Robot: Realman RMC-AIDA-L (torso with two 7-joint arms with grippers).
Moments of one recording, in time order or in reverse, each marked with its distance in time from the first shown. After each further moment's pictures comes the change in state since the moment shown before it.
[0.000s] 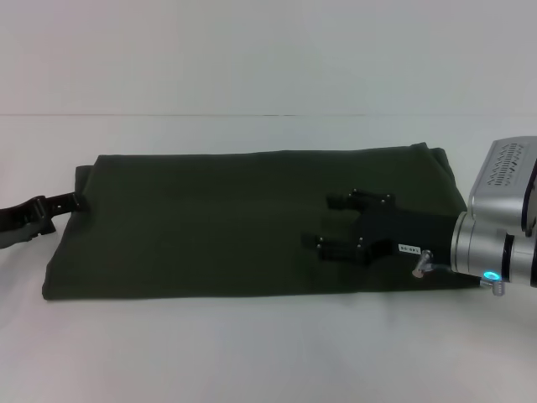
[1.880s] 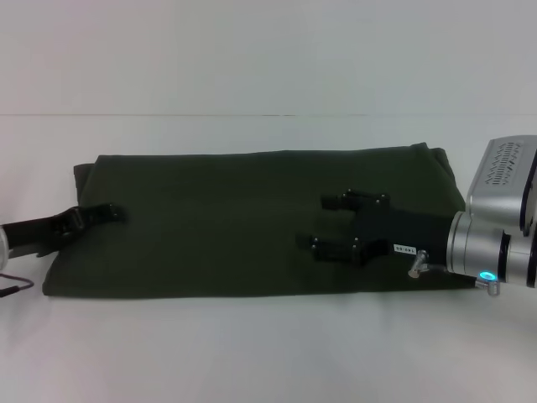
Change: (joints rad) left arm -0.021 -0.050 -0.002 -0.025 0.001 0.005 0.031; right arm 0.008 0.000 -0.007 0.013 0.014 -0.013 0.000
